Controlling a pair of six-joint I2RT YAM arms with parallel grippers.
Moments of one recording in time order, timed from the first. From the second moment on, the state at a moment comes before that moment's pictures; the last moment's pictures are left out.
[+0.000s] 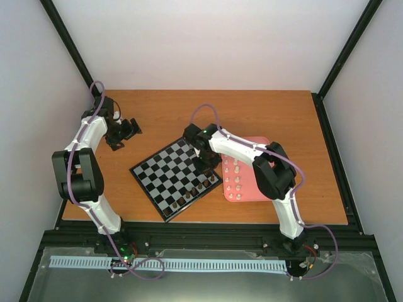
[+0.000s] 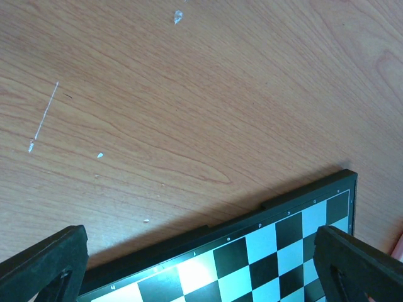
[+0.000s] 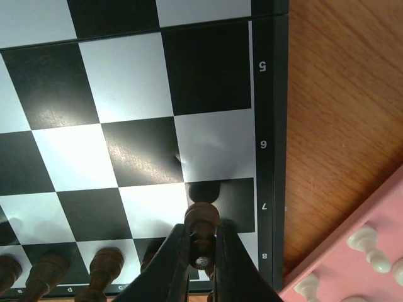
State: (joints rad) left arm 0.13 1.75 1.39 -0.86 0.29 -0.47; right arm 0.82 2.10 1.71 -1.11 -0.03 0.28
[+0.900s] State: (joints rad) left arm 0.13 1.76 1.39 -0.86 0.30 -0.47; right arm 0.82 2.11 1.71 -1.13 -0.01 0.28
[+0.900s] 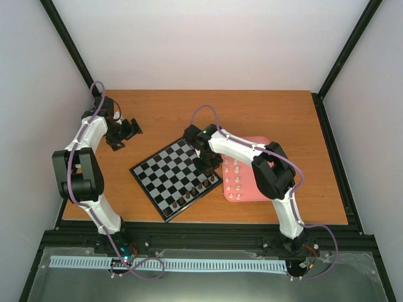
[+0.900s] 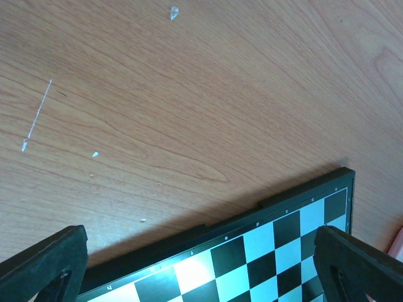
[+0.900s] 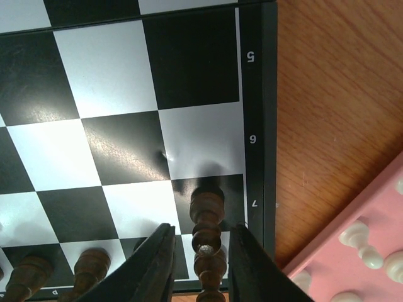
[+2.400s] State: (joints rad) left arm 0.13 1.78 1.39 -0.86 0.31 -0.47; right arm 0.16 2.08 1.61 -1.01 0.11 0.13
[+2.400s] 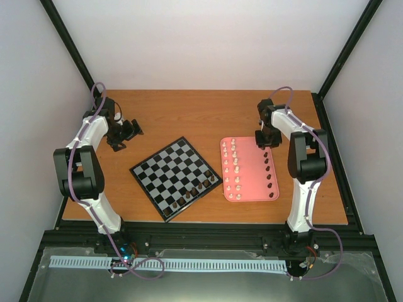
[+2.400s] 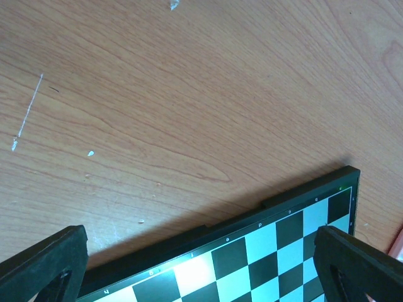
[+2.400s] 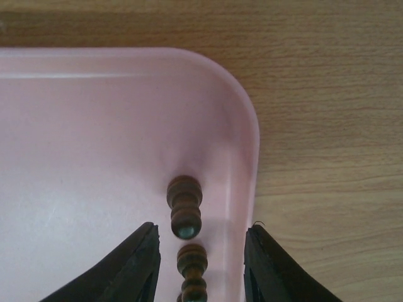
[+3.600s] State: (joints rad) left arm 0.13 1.81 1.40 -0.86 0.30 -0.47; right arm 0.48 1.98 1.78 -1.11 0.03 0.15
